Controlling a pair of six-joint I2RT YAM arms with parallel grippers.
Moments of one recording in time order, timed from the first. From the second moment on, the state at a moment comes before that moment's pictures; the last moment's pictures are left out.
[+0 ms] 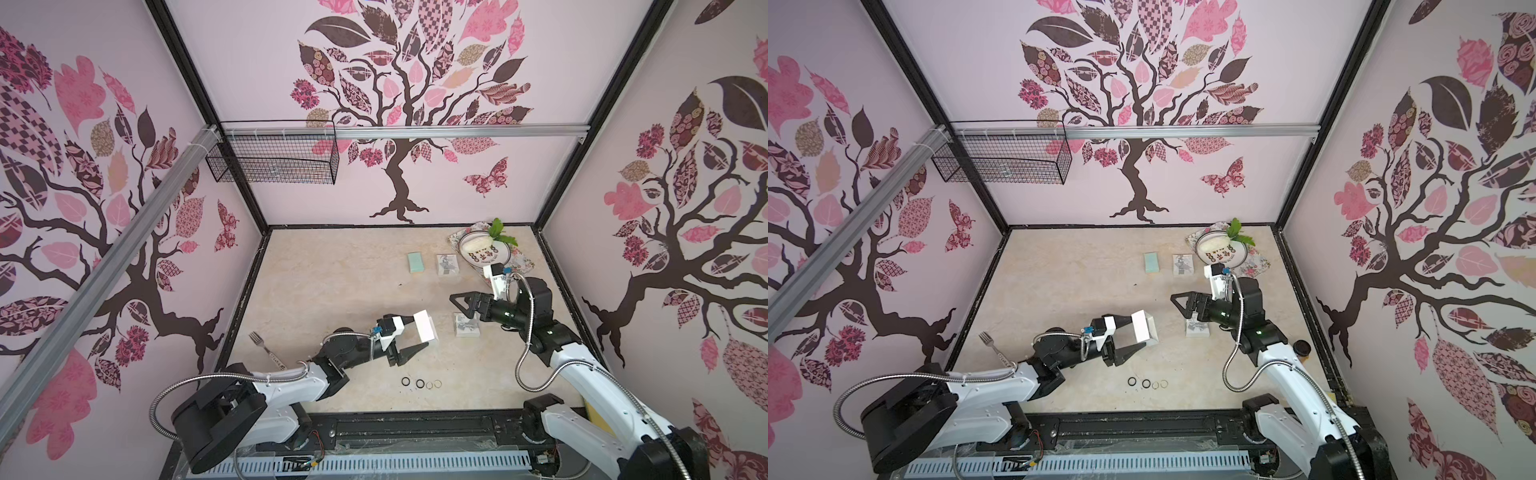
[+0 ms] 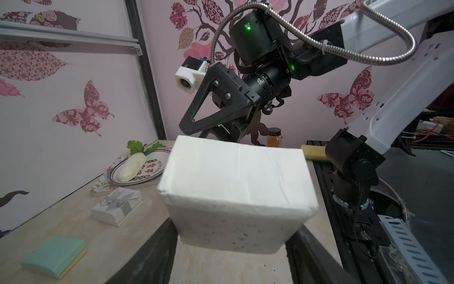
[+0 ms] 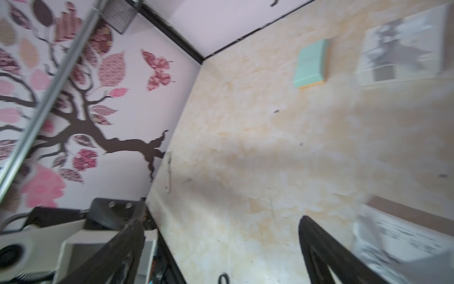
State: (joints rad) left arm -0.83 1.26 0.32 1.06 0.44 0.03; right arm 0.25 0.94 0.57 0.01 -0.72 0.64
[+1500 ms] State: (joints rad) left arm -0.79 1.10 0.49 0.75 0.46 0.03; right arm 0.34 1.10 0.77 -0.06 -0.71 0.62
